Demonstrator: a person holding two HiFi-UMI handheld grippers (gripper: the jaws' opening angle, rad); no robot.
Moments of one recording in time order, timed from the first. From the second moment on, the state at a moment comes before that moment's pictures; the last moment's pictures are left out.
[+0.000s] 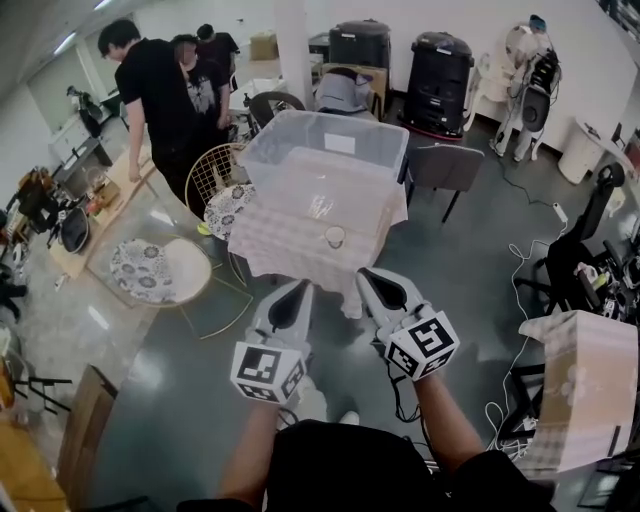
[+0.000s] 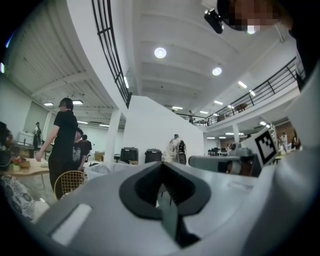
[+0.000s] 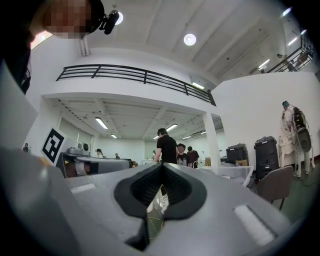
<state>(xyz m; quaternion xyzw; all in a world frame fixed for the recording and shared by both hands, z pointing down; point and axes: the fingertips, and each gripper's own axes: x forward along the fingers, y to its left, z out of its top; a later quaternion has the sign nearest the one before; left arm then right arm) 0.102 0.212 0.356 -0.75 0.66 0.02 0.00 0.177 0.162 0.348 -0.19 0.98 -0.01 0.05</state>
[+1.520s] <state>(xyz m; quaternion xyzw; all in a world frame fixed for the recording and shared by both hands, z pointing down) -0.039 0.059 0.360 -0.77 0.64 0.02 -0.01 0.043 0.013 0.357 -0.23 0.97 -0.01 0.03</state>
